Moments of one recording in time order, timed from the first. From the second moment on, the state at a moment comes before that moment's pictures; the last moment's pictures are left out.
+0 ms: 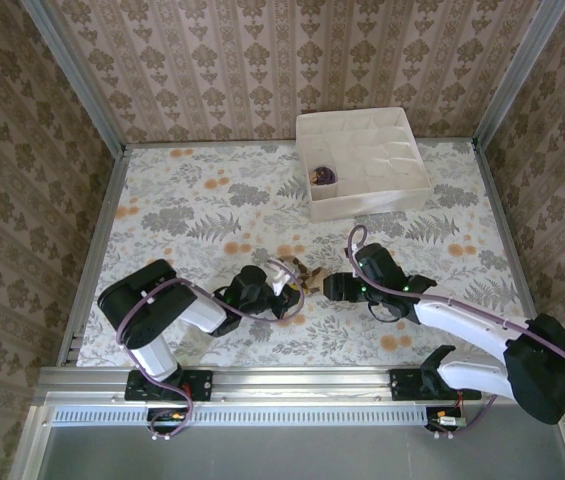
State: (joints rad) left arm -0.91 1.70 0.37 0.86 0.23 -0.17; right arm 0.62 1.16 0.51 -0.16 -0.16 0.59
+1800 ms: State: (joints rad) left arm -0.71 1.56 0.49 0.47 0.48 -0.25; right arm 0.67 1.31 0.43 0.09 -0.21 0.54
